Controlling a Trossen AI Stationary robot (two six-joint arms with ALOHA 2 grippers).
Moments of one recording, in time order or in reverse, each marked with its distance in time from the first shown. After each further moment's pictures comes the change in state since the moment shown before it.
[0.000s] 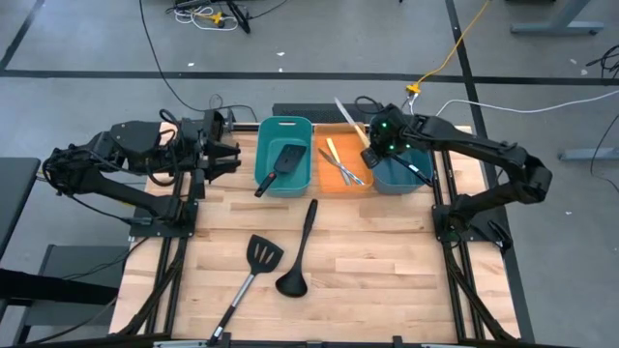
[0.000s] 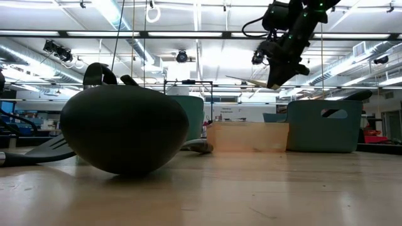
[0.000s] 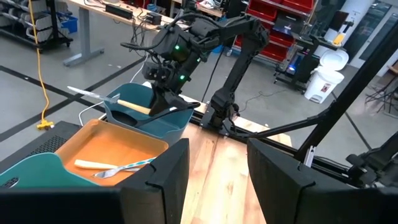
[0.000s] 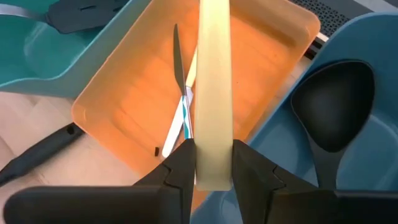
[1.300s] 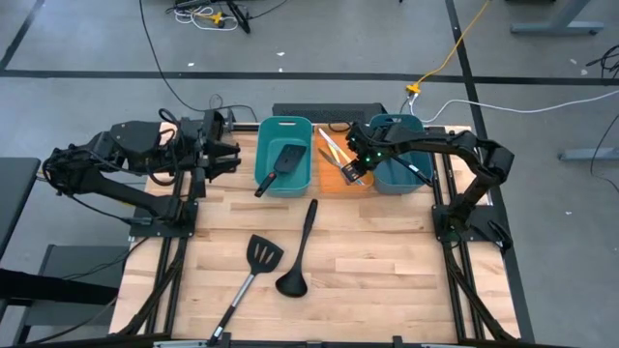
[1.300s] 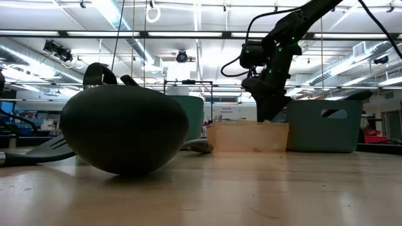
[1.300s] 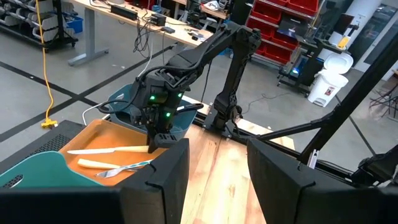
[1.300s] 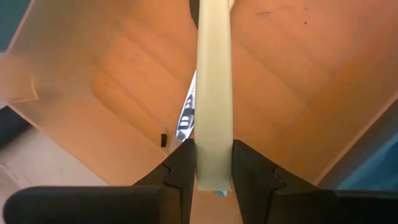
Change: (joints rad) left arm 0.000 0.000 0.000 0.000 -0.018 -0.011; right arm 0.037 0.329 0.000 0.089 -0.105 0.042
